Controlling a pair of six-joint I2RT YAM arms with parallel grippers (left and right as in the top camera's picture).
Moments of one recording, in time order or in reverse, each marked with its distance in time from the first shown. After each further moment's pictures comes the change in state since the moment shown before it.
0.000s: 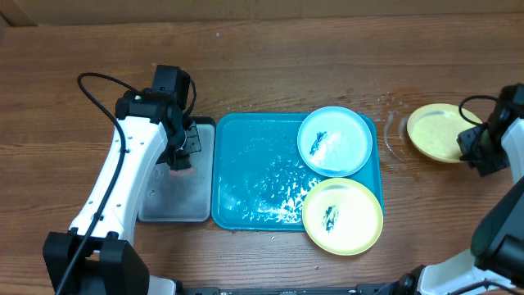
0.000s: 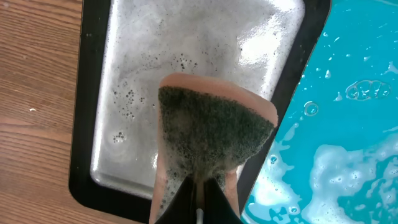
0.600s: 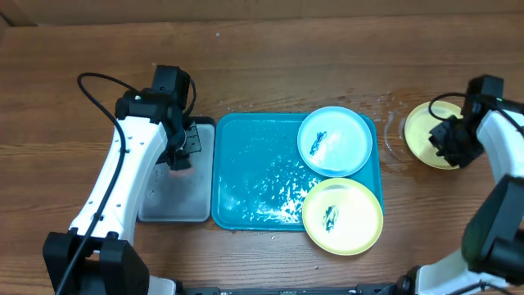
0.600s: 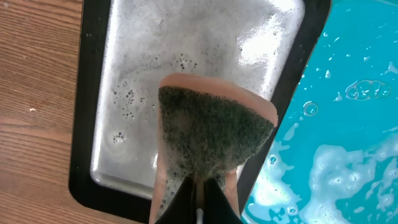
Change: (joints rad) left arm 0.000 0.000 0.000 0.000 0.000 0.000; right arm 0.187 -0.056 0.013 -0.043 -0.077 -0.140
